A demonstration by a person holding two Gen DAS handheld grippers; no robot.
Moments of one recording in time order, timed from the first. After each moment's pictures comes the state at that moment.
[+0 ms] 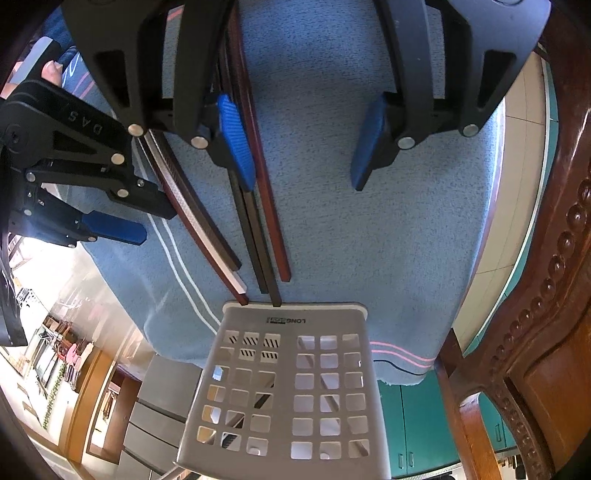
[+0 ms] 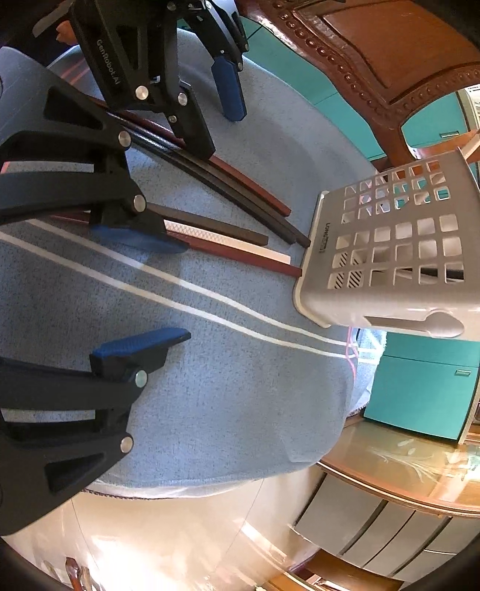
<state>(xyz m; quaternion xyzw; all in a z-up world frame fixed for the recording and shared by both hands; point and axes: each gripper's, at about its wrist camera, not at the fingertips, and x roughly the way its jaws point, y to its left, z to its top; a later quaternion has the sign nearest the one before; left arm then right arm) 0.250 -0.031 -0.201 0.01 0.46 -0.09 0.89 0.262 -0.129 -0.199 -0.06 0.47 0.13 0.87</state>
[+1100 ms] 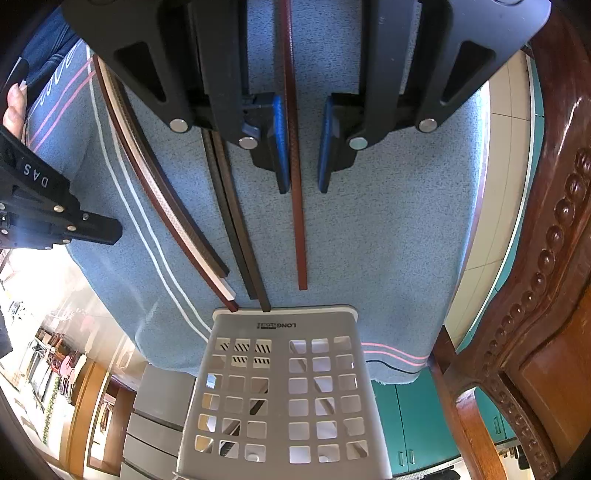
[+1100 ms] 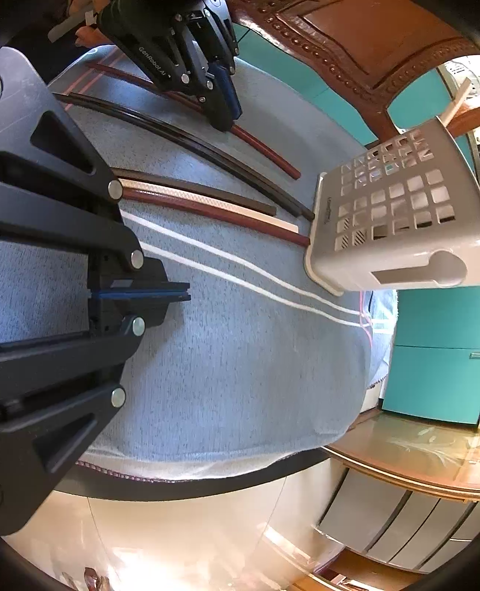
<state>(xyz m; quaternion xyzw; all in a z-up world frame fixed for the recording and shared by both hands) 0.247 -0.029 -0.200 0.04 0.46 -0.08 0.88 0.266 -0.160 -0.196 -0.03 0.50 0.12 0.86</state>
